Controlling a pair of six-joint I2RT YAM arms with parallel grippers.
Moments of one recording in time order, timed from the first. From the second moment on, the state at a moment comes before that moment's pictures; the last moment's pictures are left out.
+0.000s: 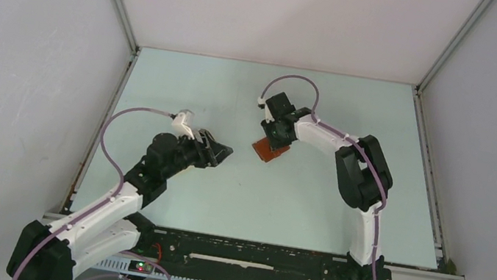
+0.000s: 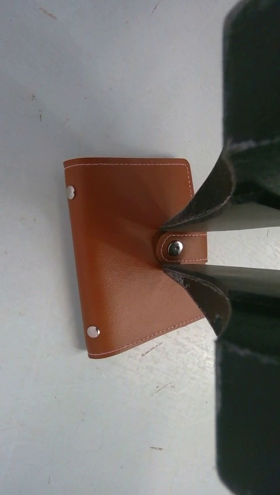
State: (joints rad) left arm -0.45 0.84 0.38 0.20 0.18 -0.71; right arm 0.63 2.09 1.55 -0.58 0.02 0.07
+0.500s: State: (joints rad) left arm -0.46 0.86 0.29 0.35 0.27 -0.75; right arm 0.58 1.97 1.40 -0.57 -0.17 -0.12
